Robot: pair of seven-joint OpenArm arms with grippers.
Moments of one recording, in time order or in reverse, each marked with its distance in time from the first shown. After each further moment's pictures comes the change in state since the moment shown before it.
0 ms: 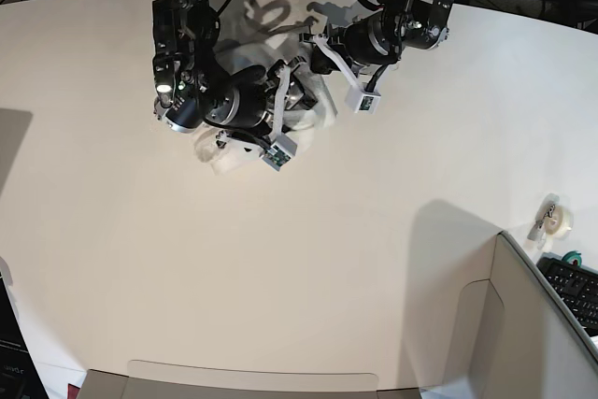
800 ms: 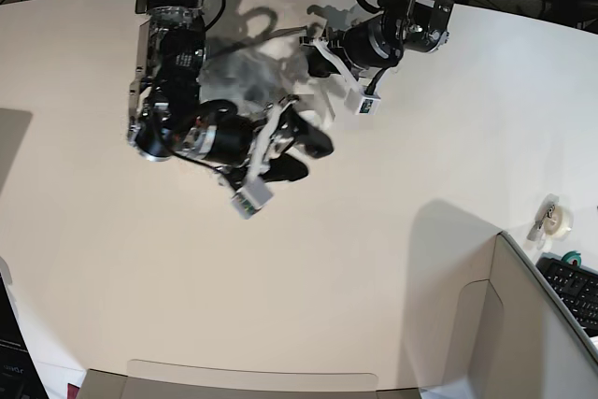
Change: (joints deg) left arm -0.5 0.0 0.0 -2.5 -1.8 -1.3 -1.4; right arm 6.4 -0.2 13.9 0.0 20.3 0.1 0.8
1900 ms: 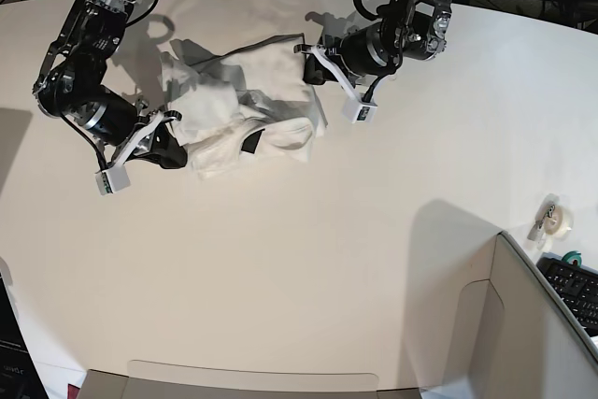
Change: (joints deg) left arm -1.9 0.2 0.2 -3.0 -1.7 -0.9 -1.4; right arm -6.3 7.7 20.7 -0.7 -0.5 -0.4 2.1
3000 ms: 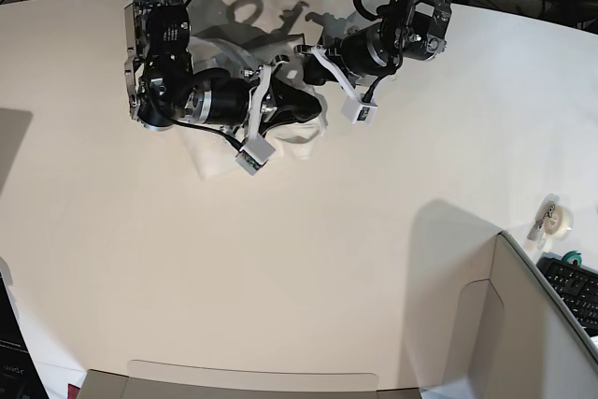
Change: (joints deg) left arm 0.0 0.0 -0.1 -0.1 0.0 0.0 -0.1; right arm -0.9 -0.2 -31.7 -1.4 9.9 0.2 -0.3
